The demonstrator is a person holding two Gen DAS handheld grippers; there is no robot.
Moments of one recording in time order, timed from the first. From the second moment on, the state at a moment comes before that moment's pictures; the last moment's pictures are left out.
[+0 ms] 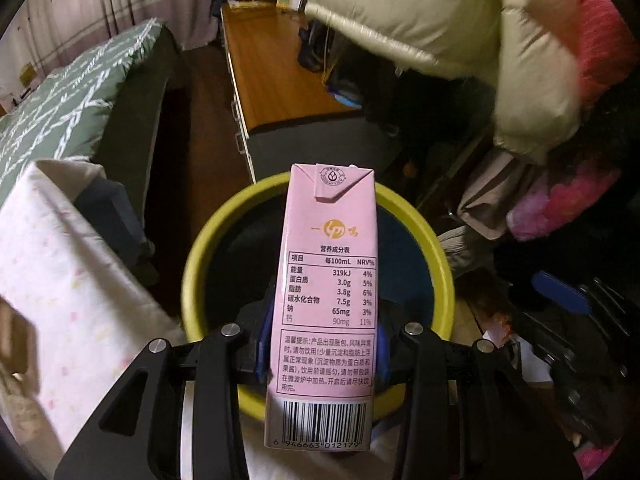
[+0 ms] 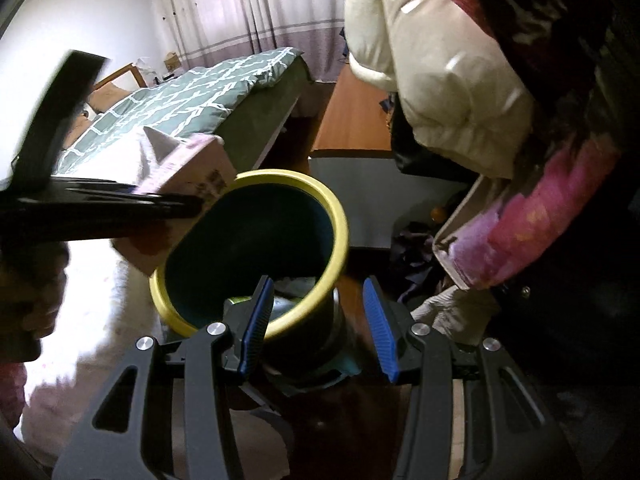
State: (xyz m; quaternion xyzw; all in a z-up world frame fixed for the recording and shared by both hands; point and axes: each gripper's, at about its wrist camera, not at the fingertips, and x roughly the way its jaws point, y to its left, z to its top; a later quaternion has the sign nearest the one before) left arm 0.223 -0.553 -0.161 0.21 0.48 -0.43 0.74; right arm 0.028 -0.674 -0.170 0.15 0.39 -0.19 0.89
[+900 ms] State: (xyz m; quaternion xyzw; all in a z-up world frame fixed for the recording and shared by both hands) left arm 0.188 -0.157 -0.074 0.06 0.31 -0.21 0.93; right arm 0.128 -0.520 -0.136 0.09 0.38 -0.03 0.92
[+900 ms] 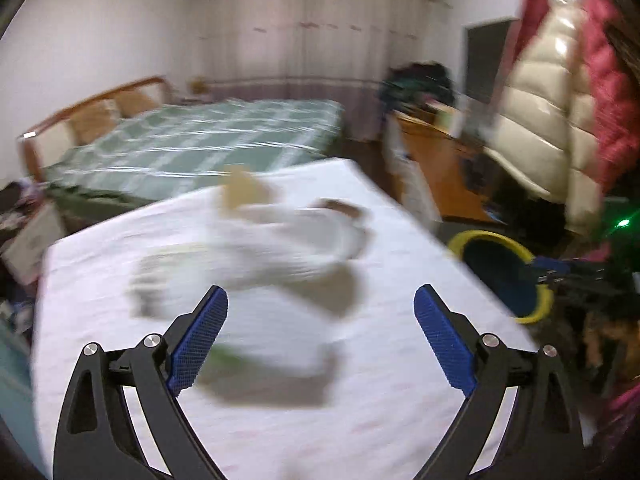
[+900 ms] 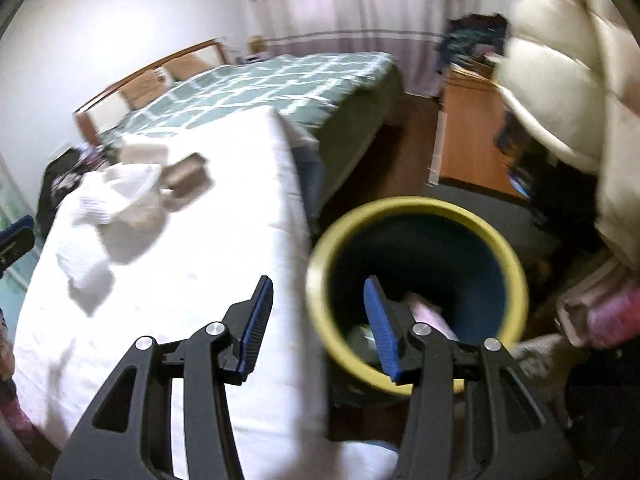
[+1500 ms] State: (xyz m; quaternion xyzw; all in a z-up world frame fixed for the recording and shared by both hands) left arm 0.227 0.007 -0.125 0.01 0.29 0.00 0.96; right arm 0.261 -0.307 -0.103 0.03 0.37 0.17 0.91
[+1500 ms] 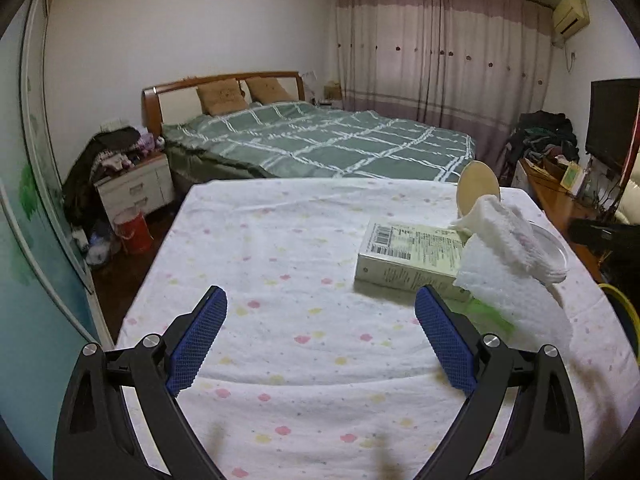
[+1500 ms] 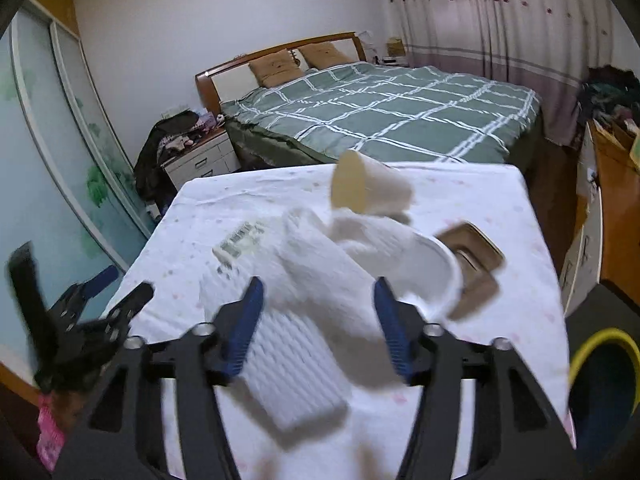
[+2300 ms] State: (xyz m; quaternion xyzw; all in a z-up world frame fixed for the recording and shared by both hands) left arm 0.225 -0.019 -0.130 0.02 0.30 -0.02 0.95; right arm 0.280 -0.311 -0.052 0.05 0.33 0.17 0.93
